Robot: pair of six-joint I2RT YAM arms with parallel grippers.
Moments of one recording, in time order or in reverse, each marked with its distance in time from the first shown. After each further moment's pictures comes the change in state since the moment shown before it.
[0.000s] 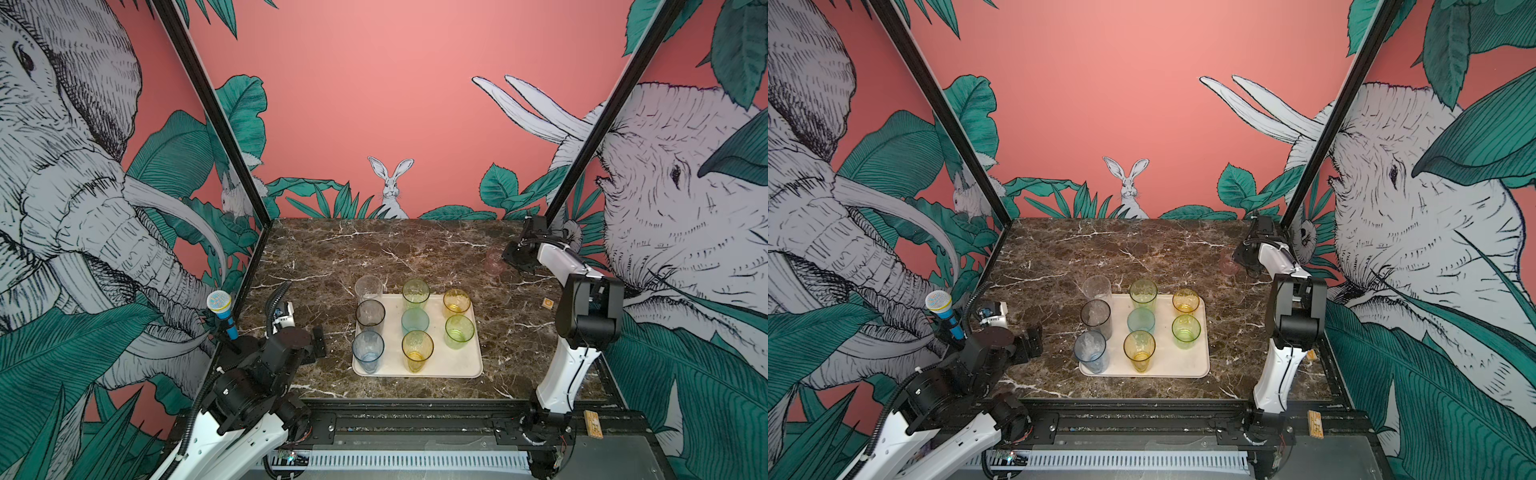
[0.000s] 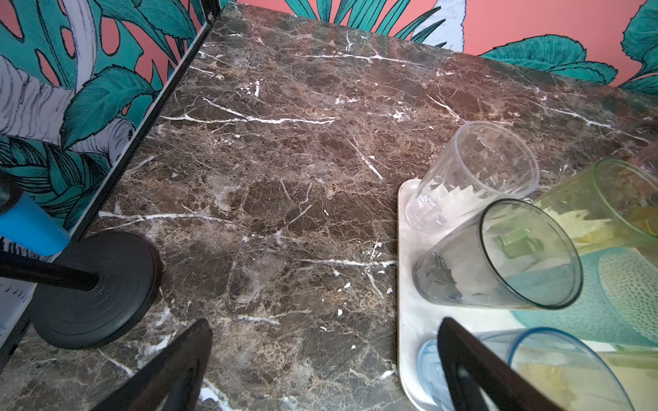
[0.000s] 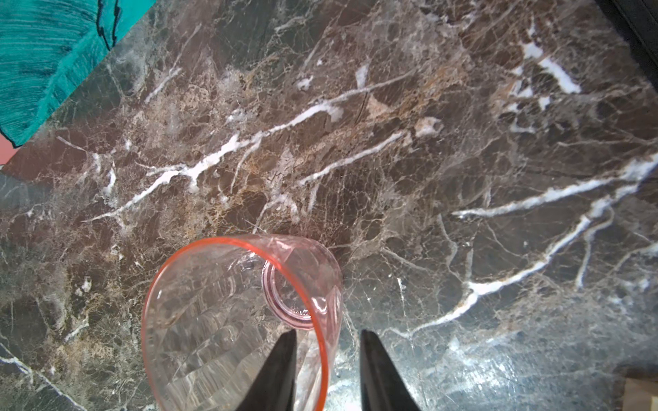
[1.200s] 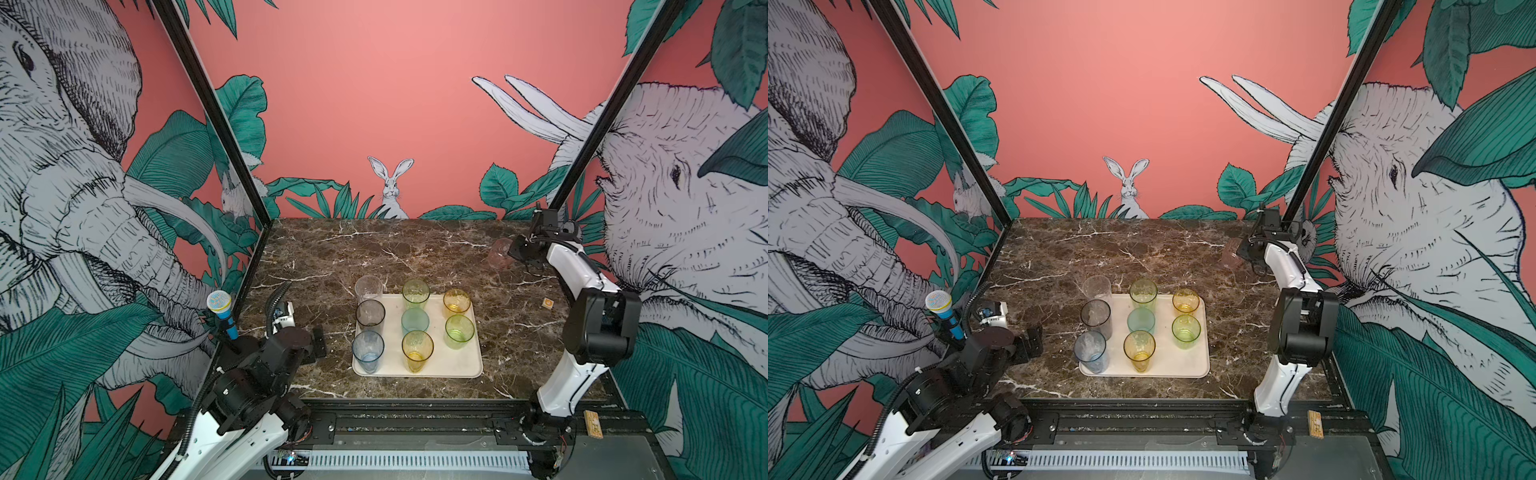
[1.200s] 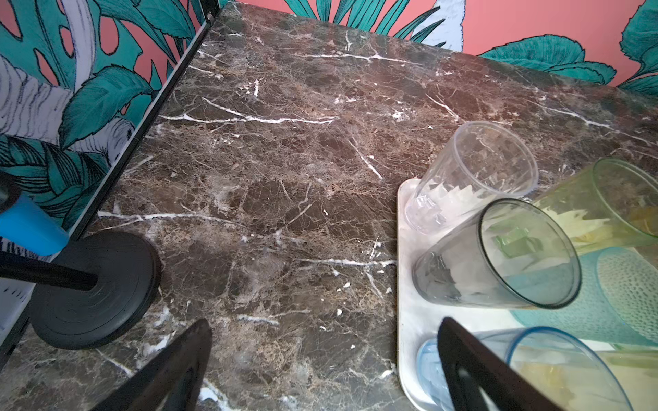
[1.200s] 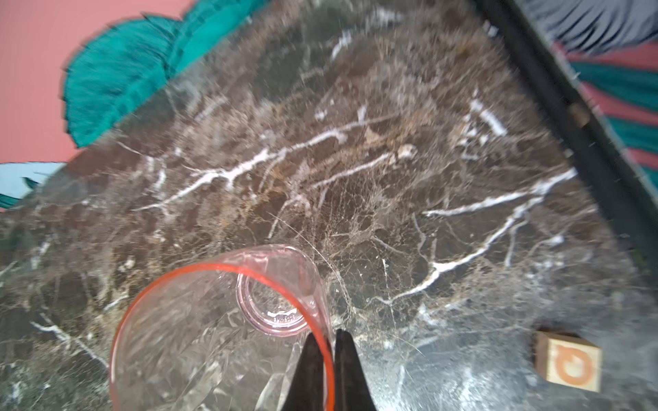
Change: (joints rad) left arm 0.000 0.000 0.000 0.000 0.003 0.000; right arm 0.002 -0.170 -0.013 -0.066 0.023 -0.070
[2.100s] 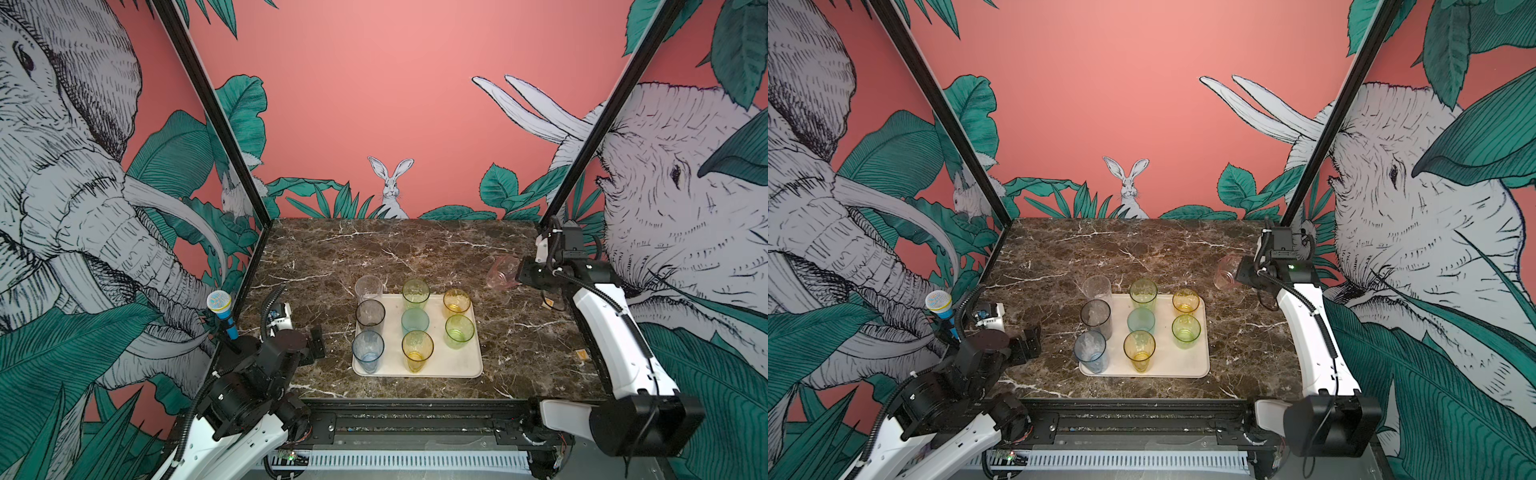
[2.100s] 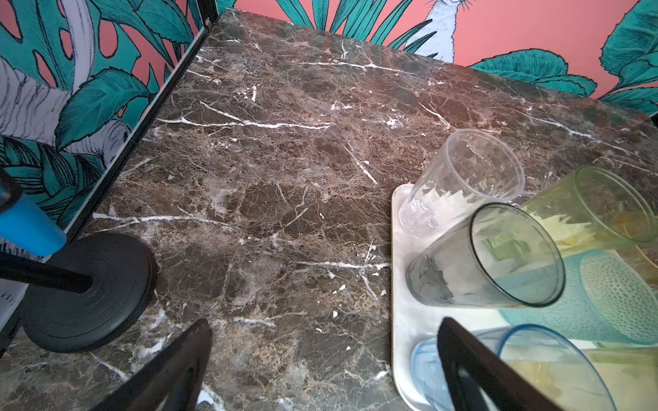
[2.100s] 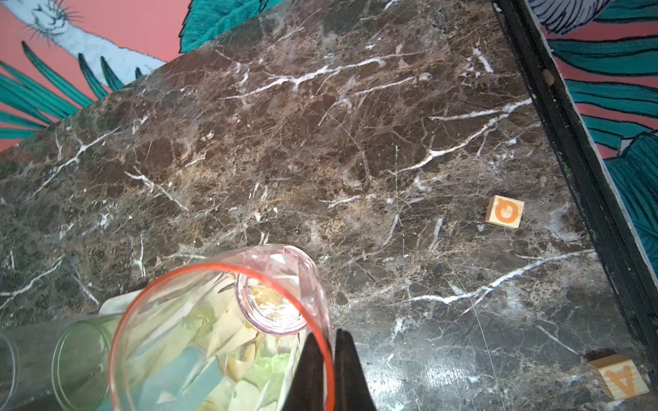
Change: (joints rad) left arm 0.000 -0.035 0.000 0.000 0.005 -0.001; right arm 0.107 -0.557 -0.241 -0.298 -0.048 -0.079
